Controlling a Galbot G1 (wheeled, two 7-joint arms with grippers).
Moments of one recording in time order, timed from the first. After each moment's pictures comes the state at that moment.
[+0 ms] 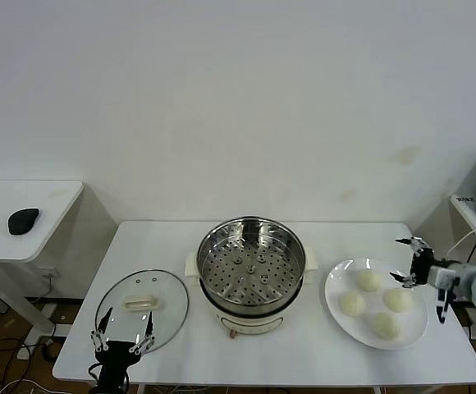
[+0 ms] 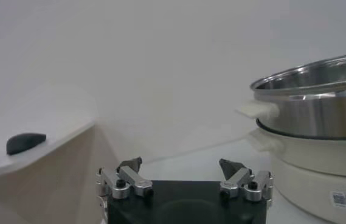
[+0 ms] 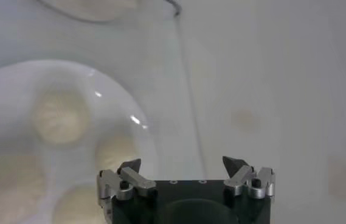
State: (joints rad) left arm 1.77 -1.31 -0.55 -2.07 0.07 -0.08 -0.19; right arm -0.94 0.47 0.32 1.62 -0.25 -0.08 -0.75
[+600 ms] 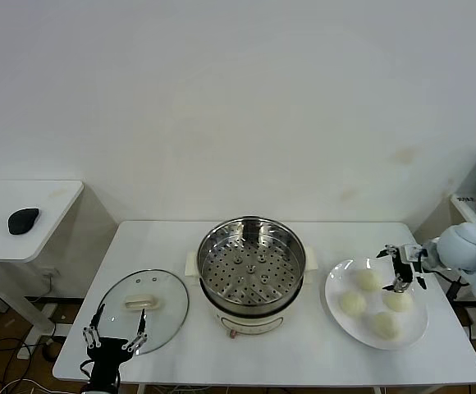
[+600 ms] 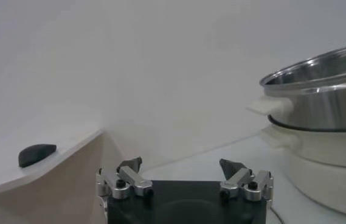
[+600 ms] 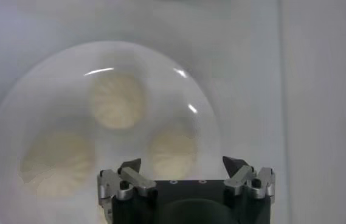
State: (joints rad) left arm 1.76 -1.30 -0.58 -2.06 0.09 -0.08 -0.18; right arm -0.28 0.50 -0.44 1.32 -0.16 -0.09 -0.99
